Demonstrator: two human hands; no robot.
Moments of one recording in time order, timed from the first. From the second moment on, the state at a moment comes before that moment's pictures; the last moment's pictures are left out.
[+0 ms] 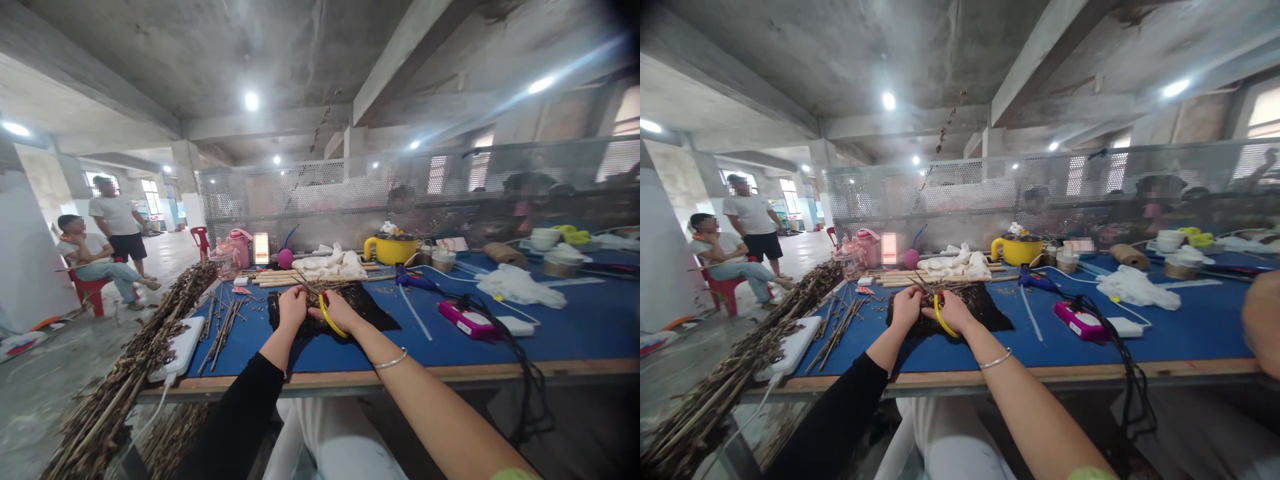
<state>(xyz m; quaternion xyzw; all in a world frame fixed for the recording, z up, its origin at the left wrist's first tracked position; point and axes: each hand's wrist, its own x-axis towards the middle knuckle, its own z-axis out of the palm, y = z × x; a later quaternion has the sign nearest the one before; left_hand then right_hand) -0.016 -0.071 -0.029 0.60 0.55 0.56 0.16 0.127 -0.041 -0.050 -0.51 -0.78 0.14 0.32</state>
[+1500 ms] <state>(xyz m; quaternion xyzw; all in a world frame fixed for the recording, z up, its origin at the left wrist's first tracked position) -0.071 -0.052 -0.031 0.59 0.67 0.46 0.07 0.166 -0.020 -0.018 -0.62 -0.77 0.05 0.16</state>
